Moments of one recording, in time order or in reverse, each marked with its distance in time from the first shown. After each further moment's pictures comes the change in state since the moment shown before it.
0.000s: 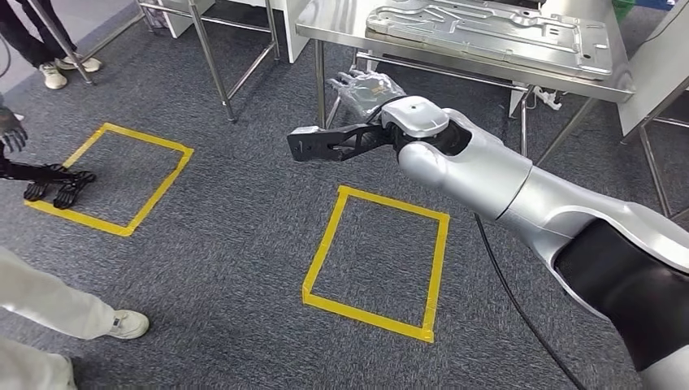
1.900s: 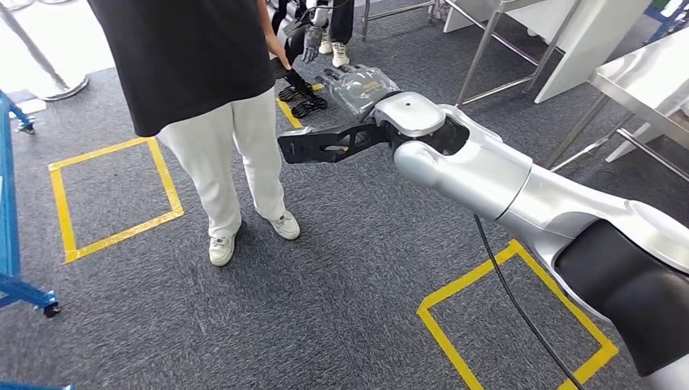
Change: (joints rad) left arm -0.011 -0.032 0.000 0.000 -0.014 0.000 0.009; right arm -0.037 0.028 0.015 -0.009 0.019 0.015 -0.014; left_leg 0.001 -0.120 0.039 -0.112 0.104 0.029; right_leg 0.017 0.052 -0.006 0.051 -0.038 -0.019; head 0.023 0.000
